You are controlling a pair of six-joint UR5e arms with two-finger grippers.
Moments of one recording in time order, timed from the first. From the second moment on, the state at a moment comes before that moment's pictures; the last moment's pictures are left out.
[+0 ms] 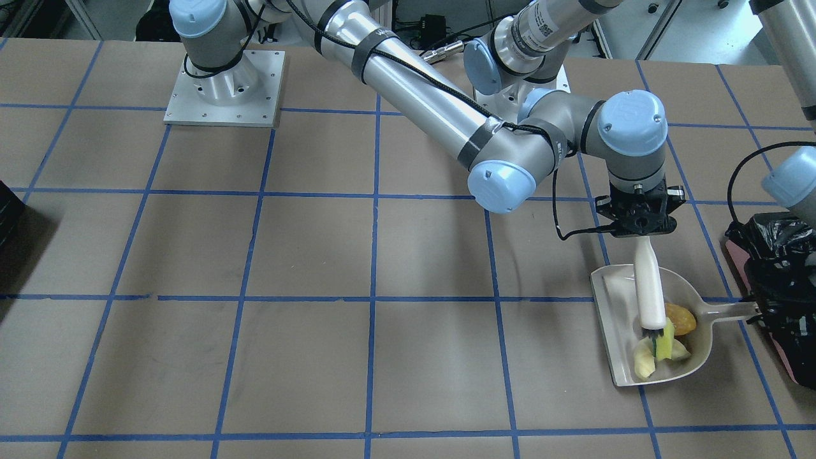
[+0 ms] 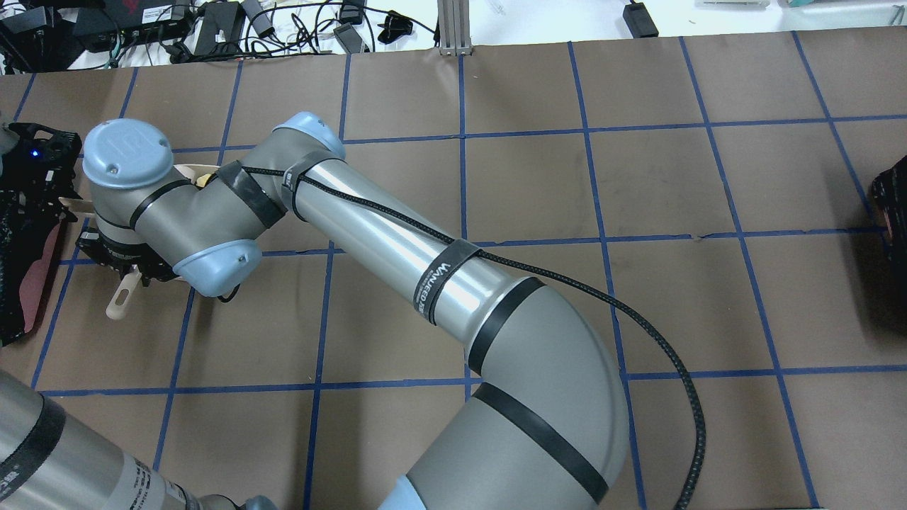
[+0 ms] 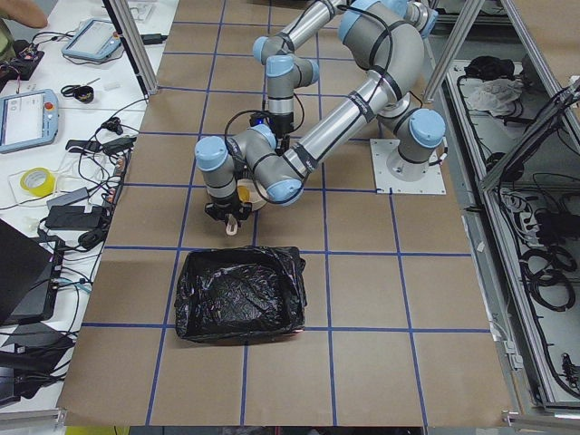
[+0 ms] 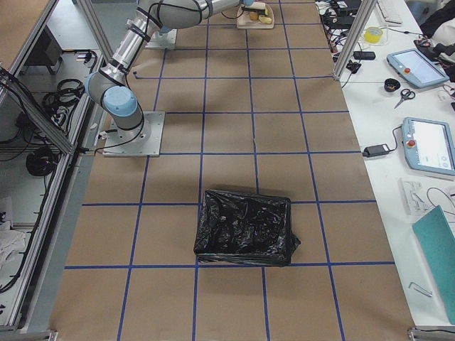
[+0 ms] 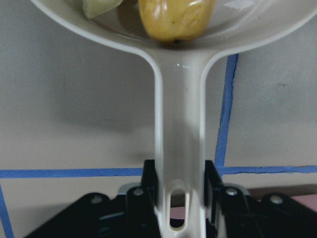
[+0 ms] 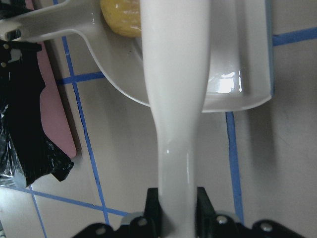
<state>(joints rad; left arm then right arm) -0.97 -2.10 -1.51 -1.09 1.68 2.16 2.40 -0.59 0.72 -2.04 -1.19 1.03</state>
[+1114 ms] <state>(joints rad) -0.97 -2.10 -1.51 -1.08 1.69 2.16 2.39 -0.75 0.90 -2.02 -1.25 0.98</state>
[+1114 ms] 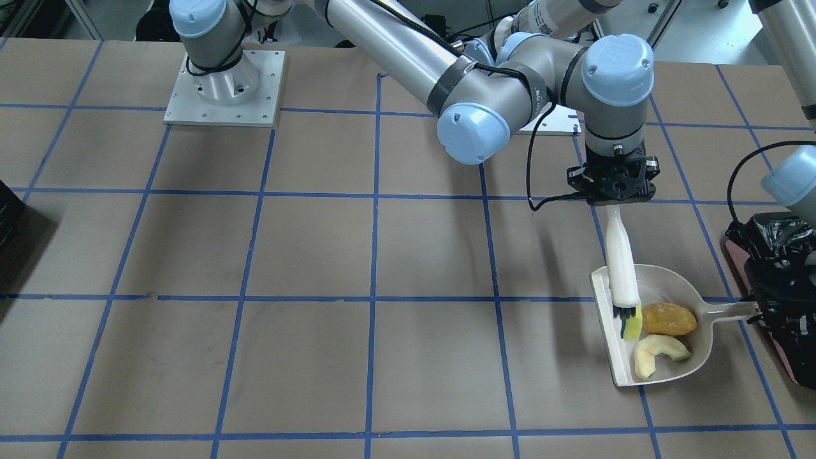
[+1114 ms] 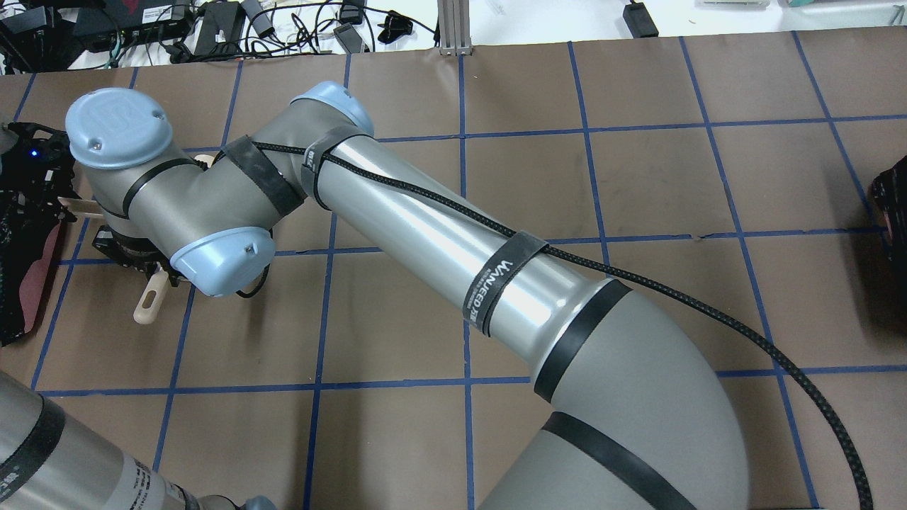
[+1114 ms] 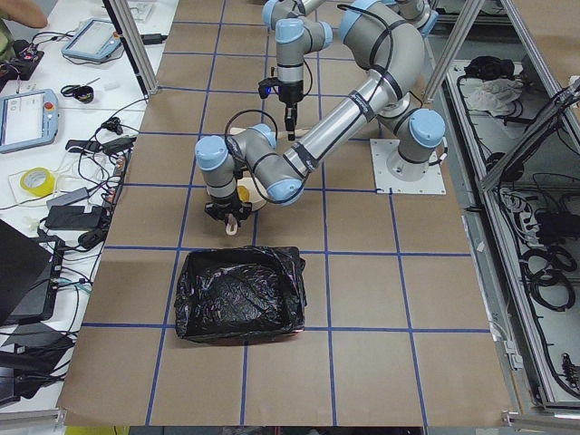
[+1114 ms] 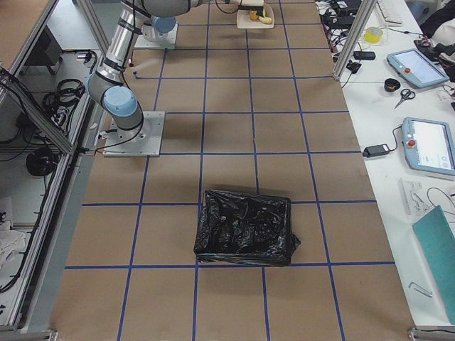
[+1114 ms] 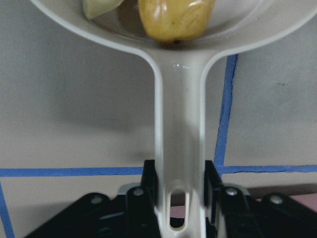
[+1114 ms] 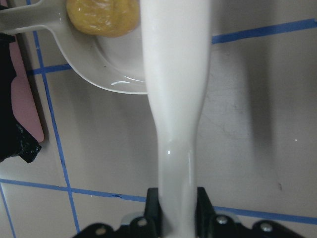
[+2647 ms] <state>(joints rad) -0.97 -2.10 -1.51 -1.08 1.68 2.15 2.56 -0.59 0.83 -2.22 -1.24 1.24</state>
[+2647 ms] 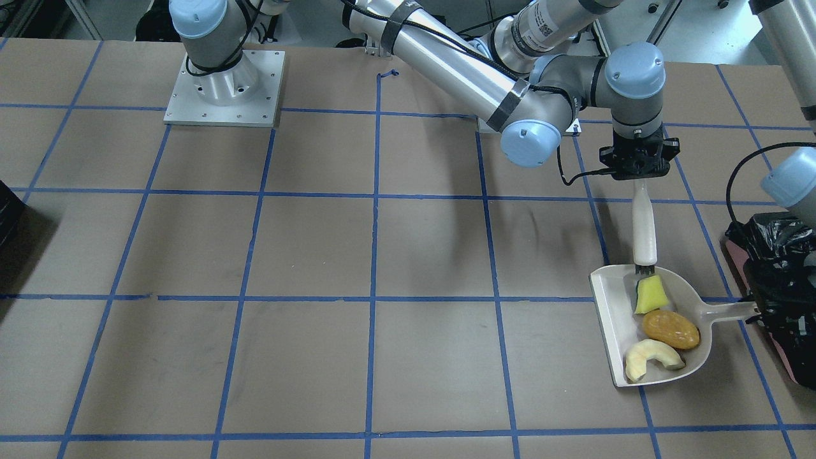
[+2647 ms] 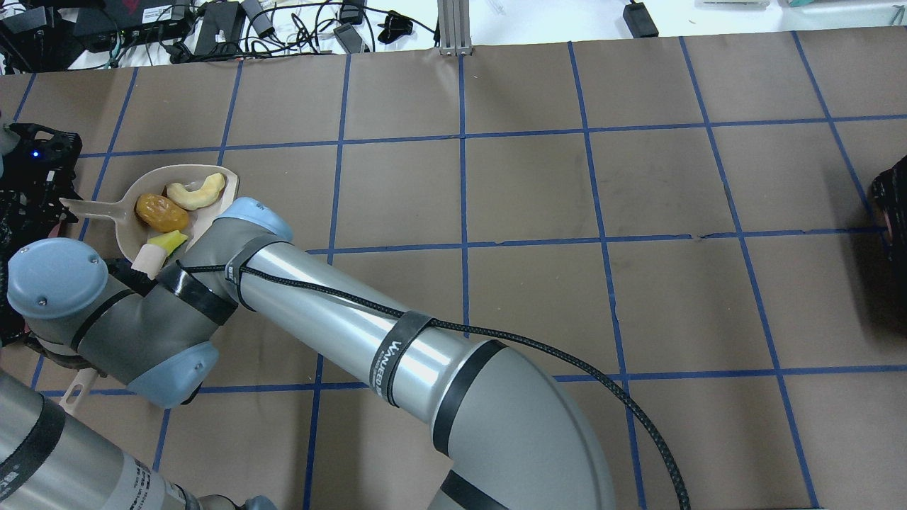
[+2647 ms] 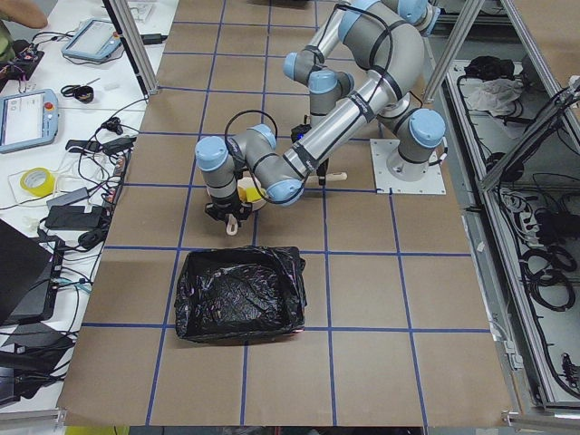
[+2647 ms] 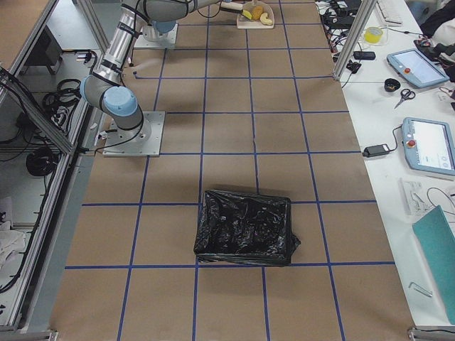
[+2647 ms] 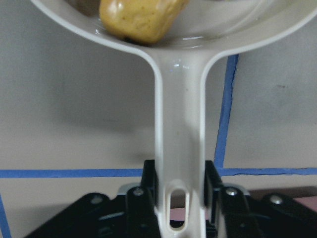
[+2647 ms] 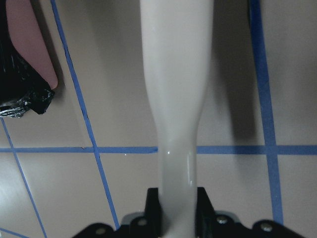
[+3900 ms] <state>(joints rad) -0.96 -2.06 -1.50 -1.11 1.67 2.14 2.32 -0.79 1.00 -2.04 -1.27 0.94</state>
